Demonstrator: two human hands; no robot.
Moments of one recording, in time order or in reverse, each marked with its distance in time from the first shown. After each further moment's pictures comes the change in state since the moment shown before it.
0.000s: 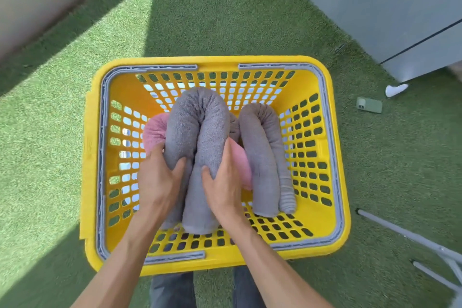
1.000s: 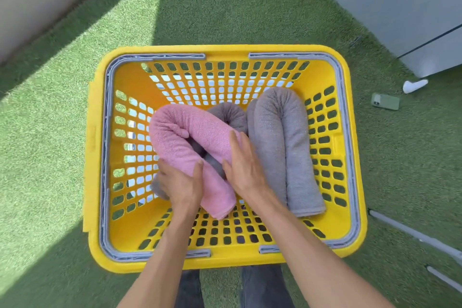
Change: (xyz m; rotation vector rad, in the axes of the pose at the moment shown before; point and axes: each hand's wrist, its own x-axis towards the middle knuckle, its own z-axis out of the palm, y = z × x) left_hand -0.020 -0.005 0.059 -0.135 0.039 -0.496; right_hand 0.044 0.041 -0.008 -0.422 -0.197 -0.260
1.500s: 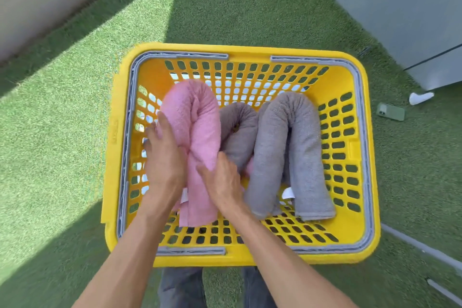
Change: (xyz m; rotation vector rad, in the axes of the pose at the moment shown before) left_hand 0.046 0.013 -0.062 0.289 0.048 0.467; right_hand -0.018 -0.077 0.029 0.327 -0.166 0.262
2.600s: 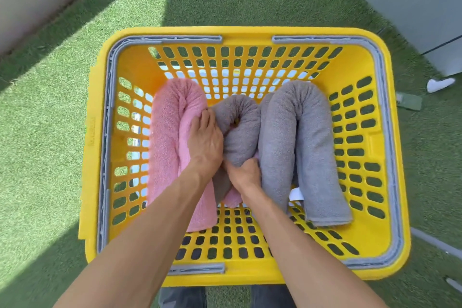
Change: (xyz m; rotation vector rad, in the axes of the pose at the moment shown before) left_hand 0.042 0.034 0.107 0.813 -0.056 0.536; right_hand 0.069 0.081 0.026 0.370 0.160 0.459
